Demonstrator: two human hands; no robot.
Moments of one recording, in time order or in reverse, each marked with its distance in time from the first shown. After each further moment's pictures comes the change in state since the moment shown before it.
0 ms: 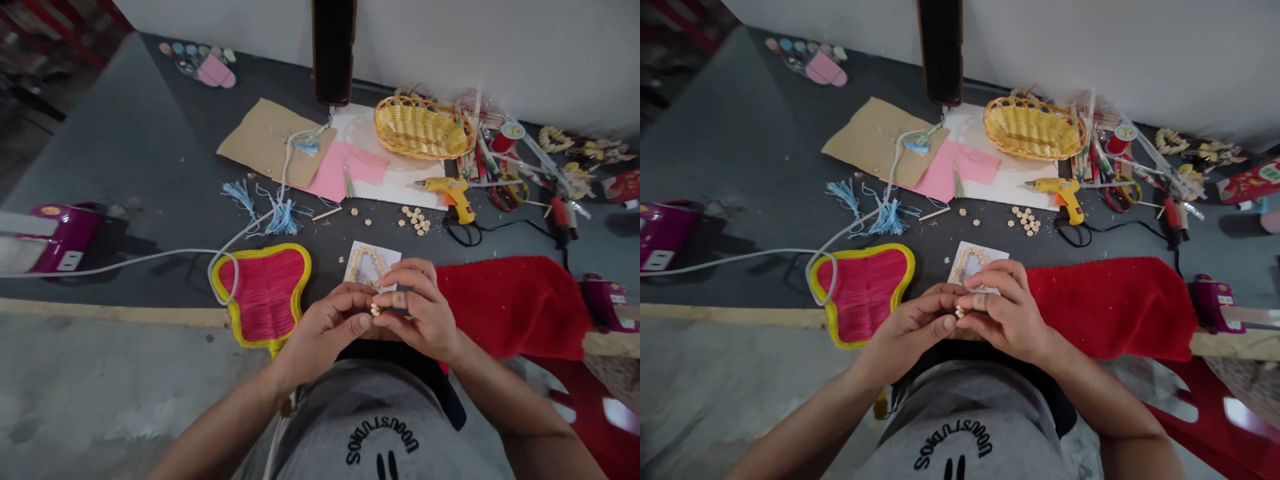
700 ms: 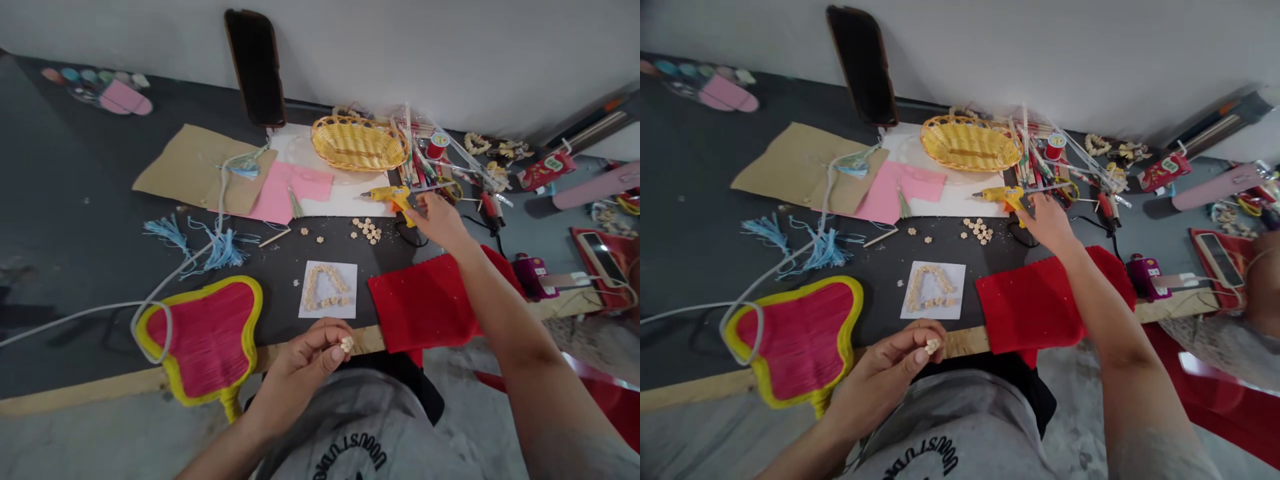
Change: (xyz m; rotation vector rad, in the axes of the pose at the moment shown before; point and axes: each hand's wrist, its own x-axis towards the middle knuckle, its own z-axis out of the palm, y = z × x) left_hand 0.005 -0.008 0.025 -0.020 -0.055 -0.110; right_hand 0.034 0.167 -0.112 -0.543 -0.095 0.751
